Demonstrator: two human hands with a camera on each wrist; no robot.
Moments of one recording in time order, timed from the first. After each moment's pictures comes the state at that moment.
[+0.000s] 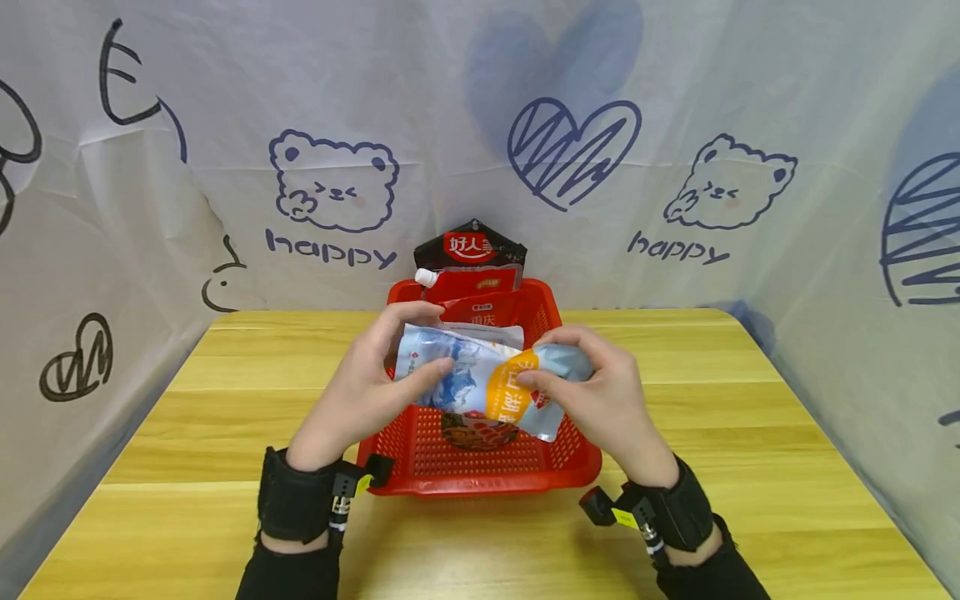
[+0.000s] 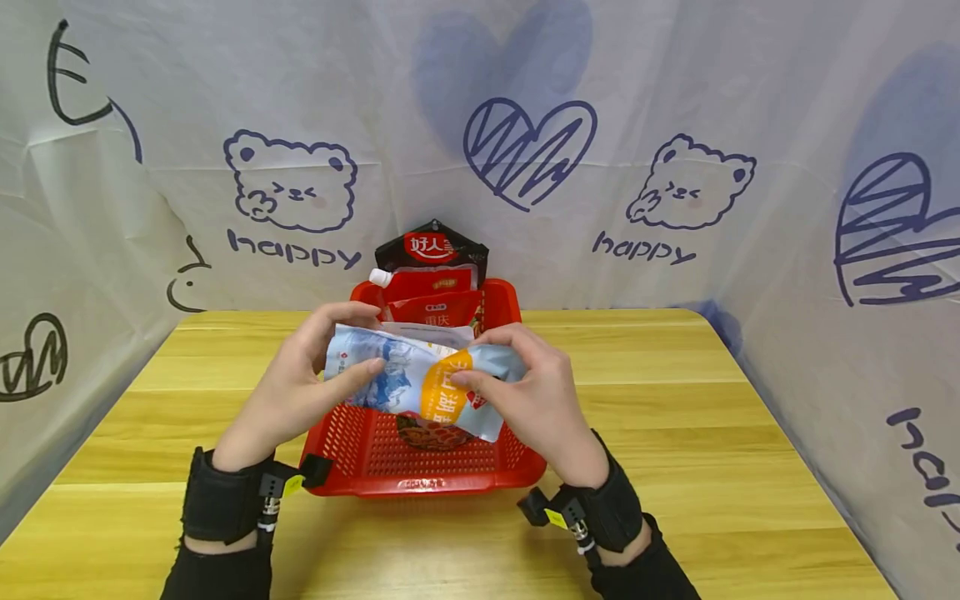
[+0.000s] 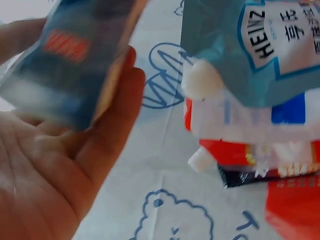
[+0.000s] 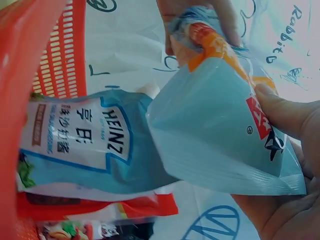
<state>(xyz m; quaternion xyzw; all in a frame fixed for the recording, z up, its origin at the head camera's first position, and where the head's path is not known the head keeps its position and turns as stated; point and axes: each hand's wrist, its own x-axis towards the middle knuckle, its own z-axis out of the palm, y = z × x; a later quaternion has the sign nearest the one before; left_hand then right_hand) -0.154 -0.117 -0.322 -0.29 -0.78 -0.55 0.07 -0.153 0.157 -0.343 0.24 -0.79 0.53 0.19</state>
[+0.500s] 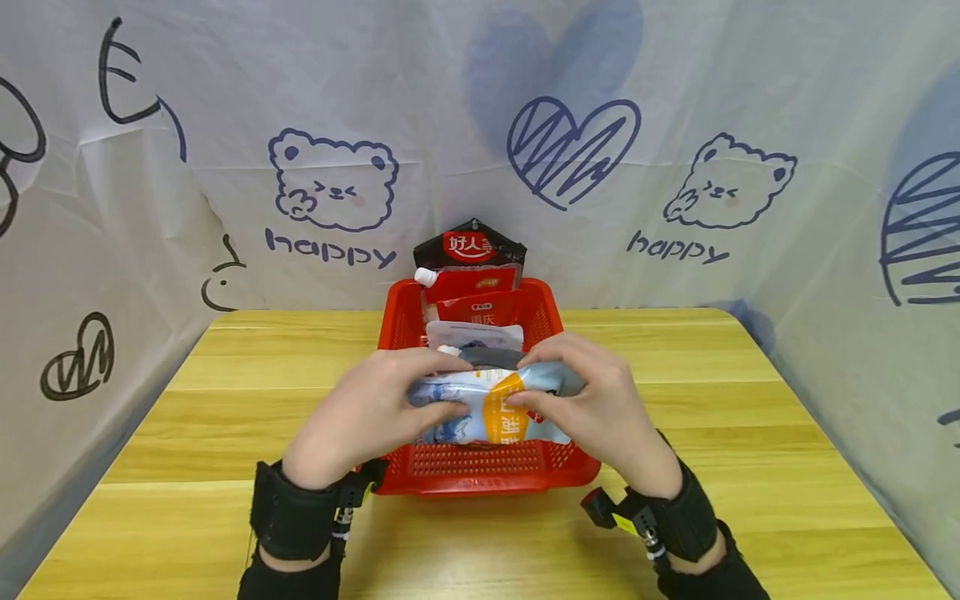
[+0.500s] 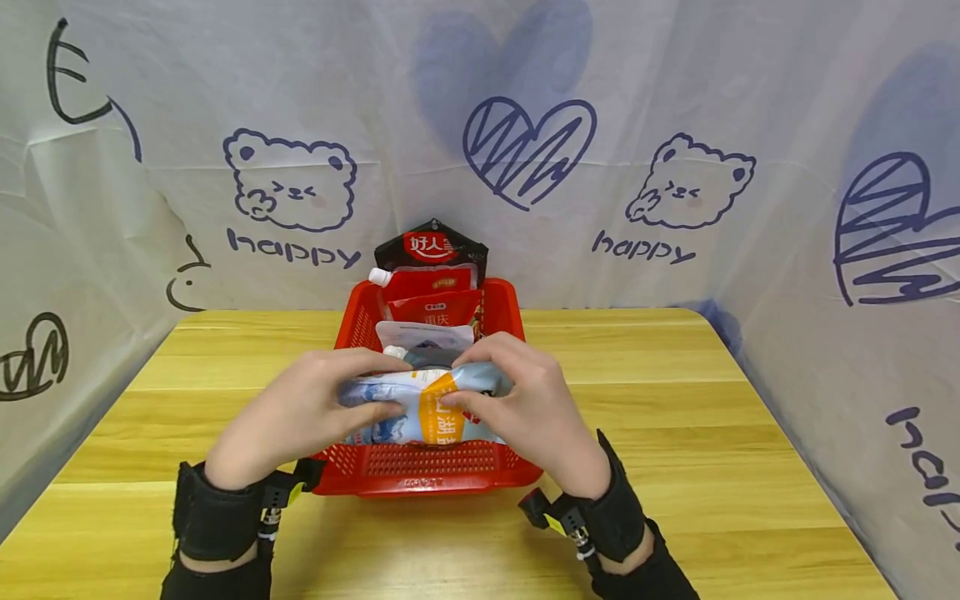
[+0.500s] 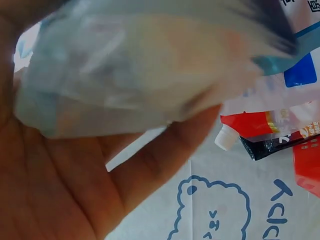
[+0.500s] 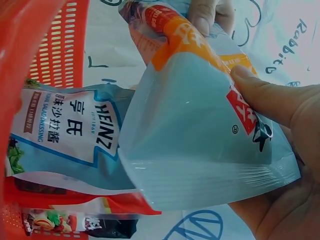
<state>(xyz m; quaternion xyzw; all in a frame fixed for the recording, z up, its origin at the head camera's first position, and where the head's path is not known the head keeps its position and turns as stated) -0.142 -0.111 -0.316 -0.29 -0.90 -0.31 0.06 -0.149 0.157 -0.335 0.34 -0.80 0.45 0.20</state>
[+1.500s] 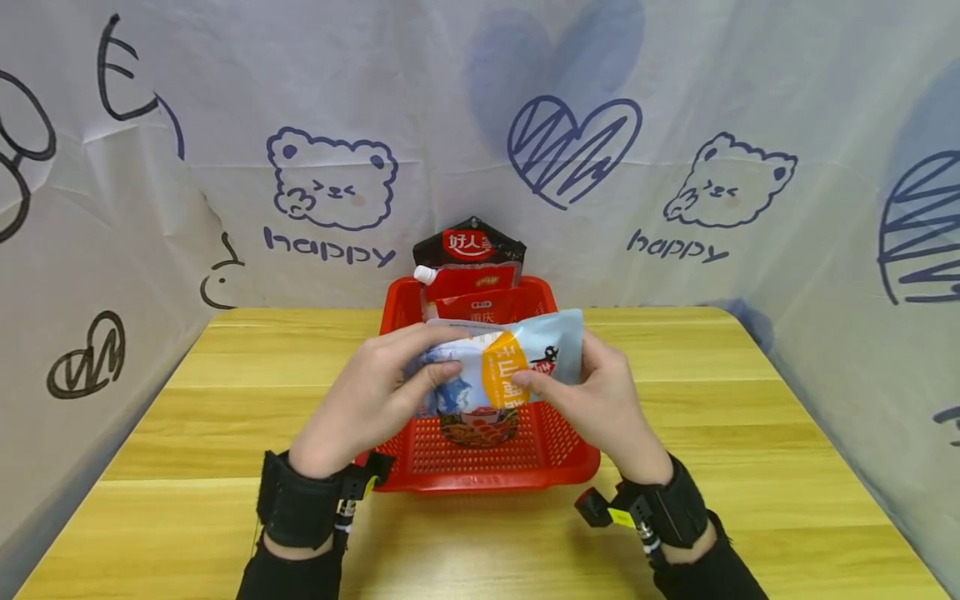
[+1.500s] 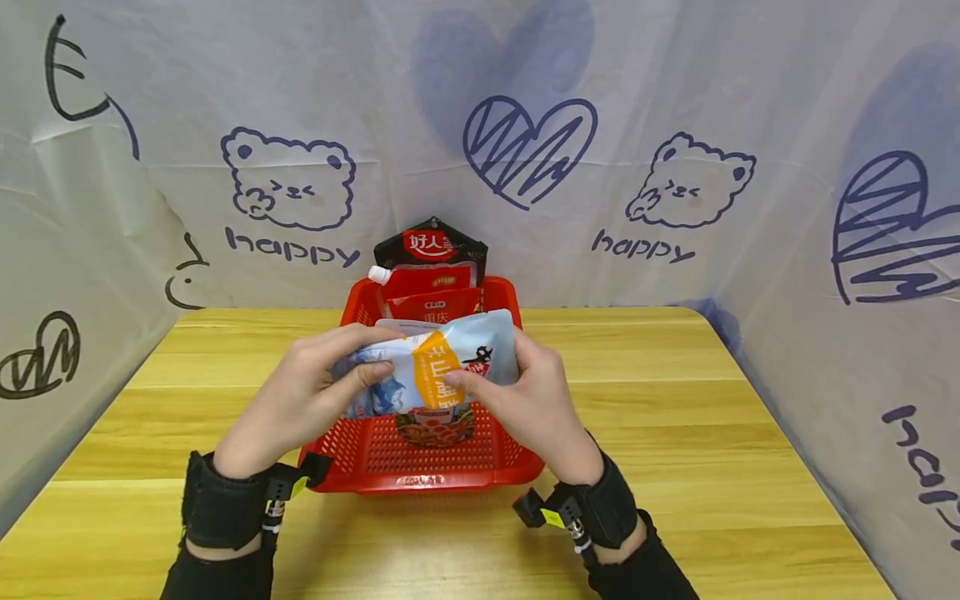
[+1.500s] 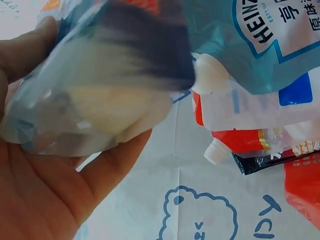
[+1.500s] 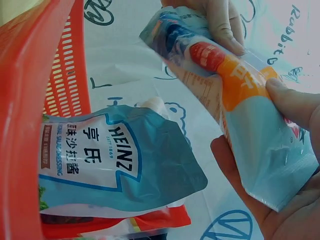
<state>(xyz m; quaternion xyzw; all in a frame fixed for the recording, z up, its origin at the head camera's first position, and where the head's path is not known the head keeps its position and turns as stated) -0.147 -0.107 -0.316 -0.33 -0.84 -0.41 0.14 -0.153 0.155 -0.341 0.26 -0.77 0.57 0.13</state>
